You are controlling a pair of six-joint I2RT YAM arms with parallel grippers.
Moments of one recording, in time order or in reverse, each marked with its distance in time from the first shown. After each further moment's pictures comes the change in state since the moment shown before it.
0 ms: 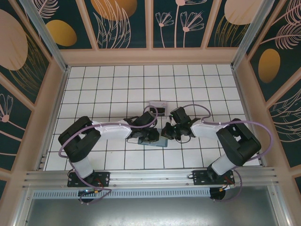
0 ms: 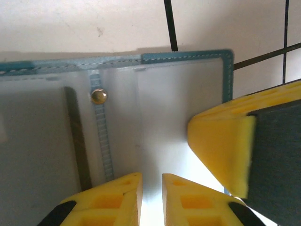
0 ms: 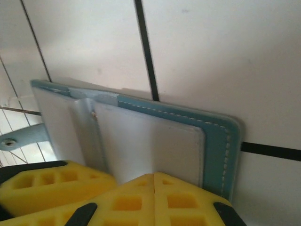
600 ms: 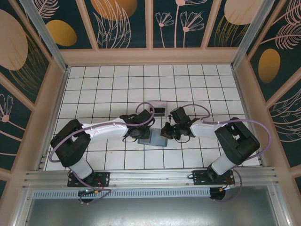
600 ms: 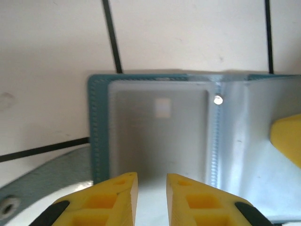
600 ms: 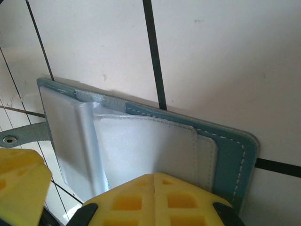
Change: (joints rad) left arm 0.006 -0.090 0.062 -0.314 -0.303 0.059; right arm -0.002 0.017 0.001 0.029 0.000 -0.018
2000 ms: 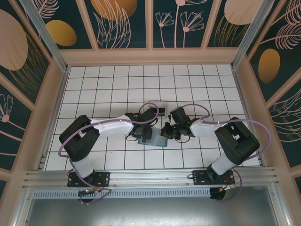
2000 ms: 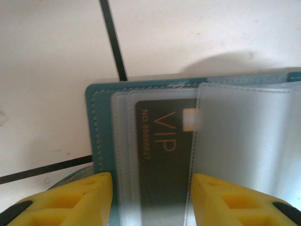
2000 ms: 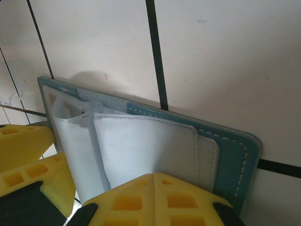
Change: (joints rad) left arm 0.006 0.111 0.069 -0.046 0.005 0.063; right arm 0.004 0.000 0.005 -0.007 0.000 -0.009
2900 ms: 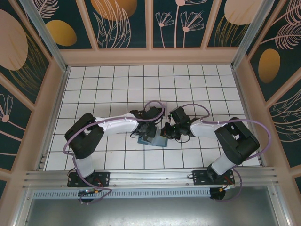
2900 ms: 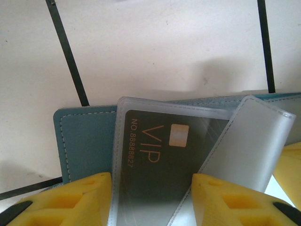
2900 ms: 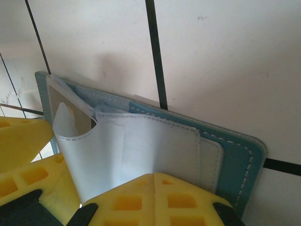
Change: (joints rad) left arm -0.019 0.064 0.106 -0.044 -0.007 0.015; right arm 0.002 0.001 0.007 -0.016 0.000 -0.008
